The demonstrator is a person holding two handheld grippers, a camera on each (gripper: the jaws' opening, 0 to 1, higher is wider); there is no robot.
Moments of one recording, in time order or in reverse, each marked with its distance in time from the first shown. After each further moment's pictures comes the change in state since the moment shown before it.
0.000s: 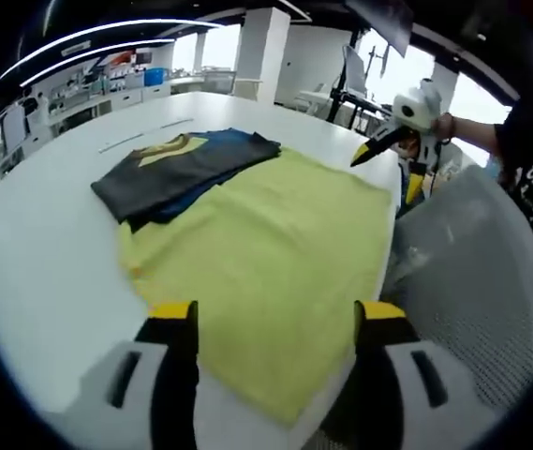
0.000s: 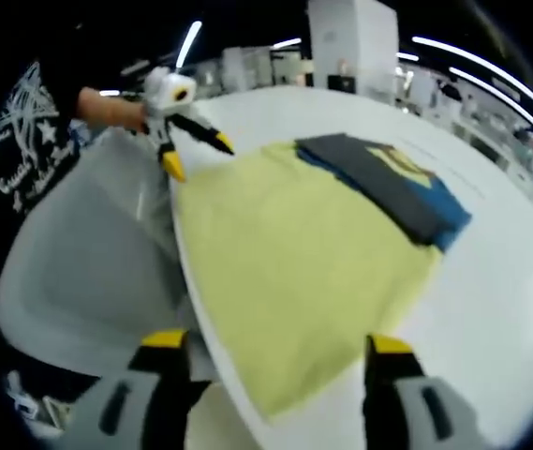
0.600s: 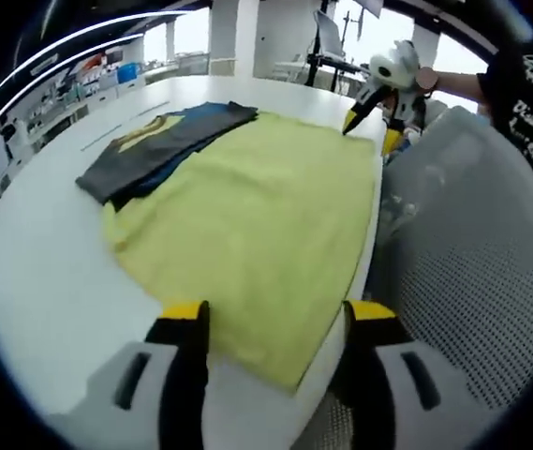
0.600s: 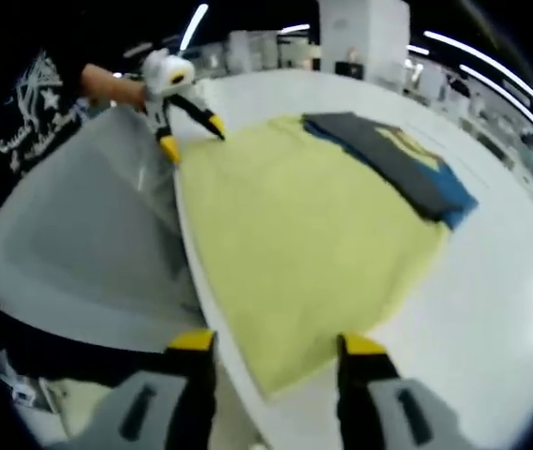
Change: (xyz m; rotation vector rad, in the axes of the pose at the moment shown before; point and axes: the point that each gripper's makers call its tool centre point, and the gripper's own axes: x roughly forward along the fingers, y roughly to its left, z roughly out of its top) left arm -0.007 -0.005 -0.036 0.192 0.153 -0.015; right arm 0.005 0.003 -0.026 -0.047 0.083 -0.007
